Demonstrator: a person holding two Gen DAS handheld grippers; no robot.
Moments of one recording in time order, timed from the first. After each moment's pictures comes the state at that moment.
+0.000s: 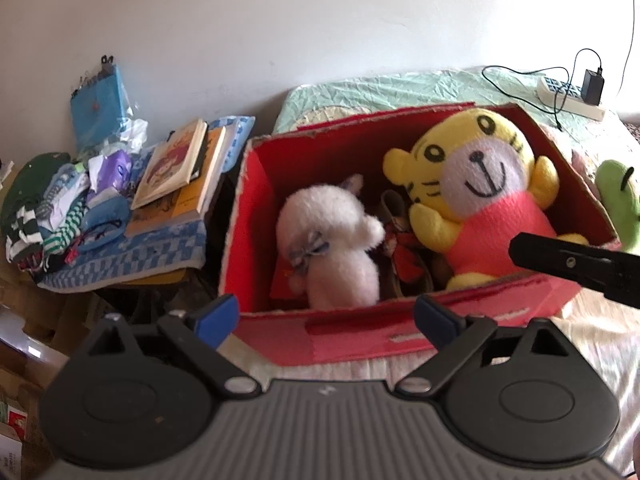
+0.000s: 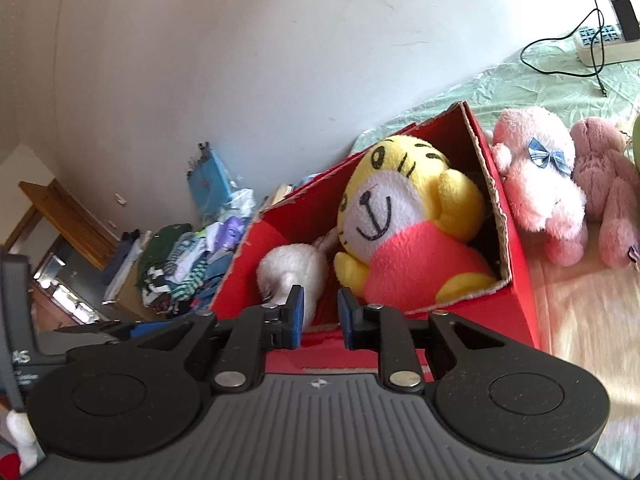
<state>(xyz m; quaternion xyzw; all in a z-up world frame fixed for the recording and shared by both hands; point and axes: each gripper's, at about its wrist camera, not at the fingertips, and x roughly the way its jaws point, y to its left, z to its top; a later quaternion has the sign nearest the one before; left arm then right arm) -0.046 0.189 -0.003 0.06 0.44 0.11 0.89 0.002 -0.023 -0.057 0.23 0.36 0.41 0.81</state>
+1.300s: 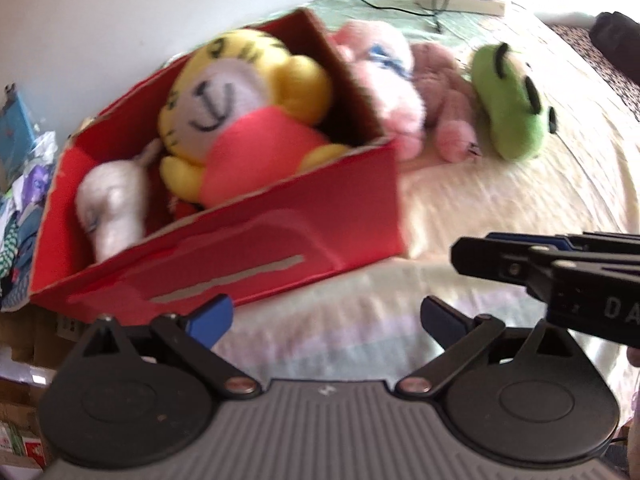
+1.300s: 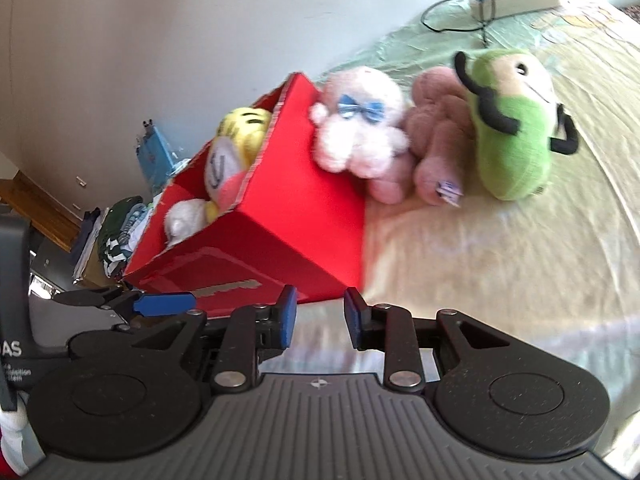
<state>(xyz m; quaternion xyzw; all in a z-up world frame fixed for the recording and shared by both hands) -0.026 0.025 -0.064 0.12 0.52 0.03 0.84 0.010 -0.147 -0.107 0.22 0.44 0.34 0.80</state>
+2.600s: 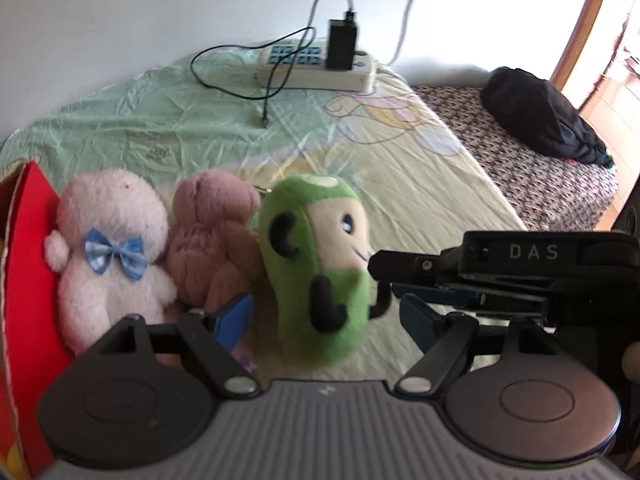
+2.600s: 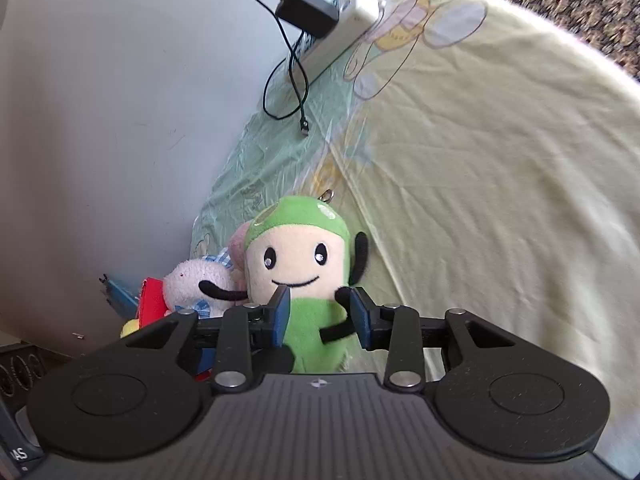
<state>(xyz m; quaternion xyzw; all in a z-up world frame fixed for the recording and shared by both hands) 0.103 -0.084 -0.075 0.02 0.47 -0.14 0.87 0.151 -0.277 -0.151 0.39 0.47 0.22 0.76</state>
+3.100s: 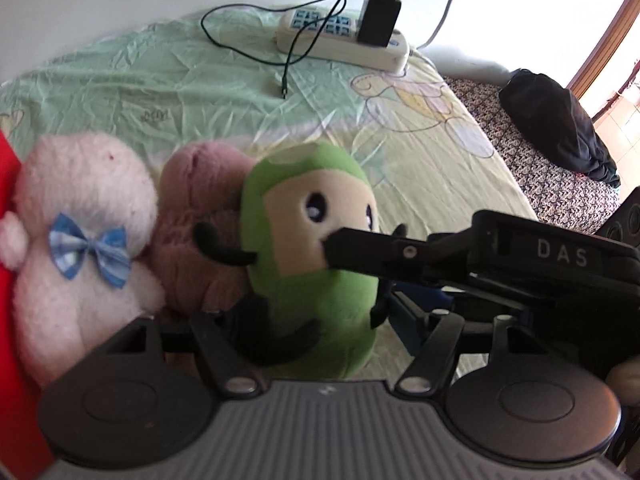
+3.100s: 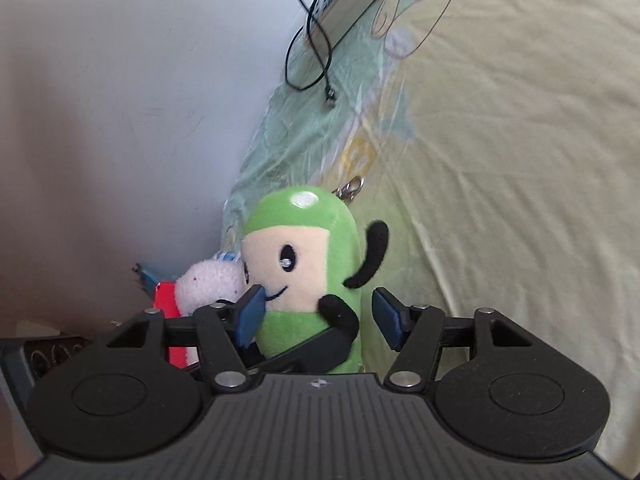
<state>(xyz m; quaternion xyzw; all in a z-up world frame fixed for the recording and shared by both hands) 0.141 -0.068 -0.106 -0.02 0.51 -0.14 0.85 0.178 -0.253 -0.176 0.44 0.47 0.29 0.70</state>
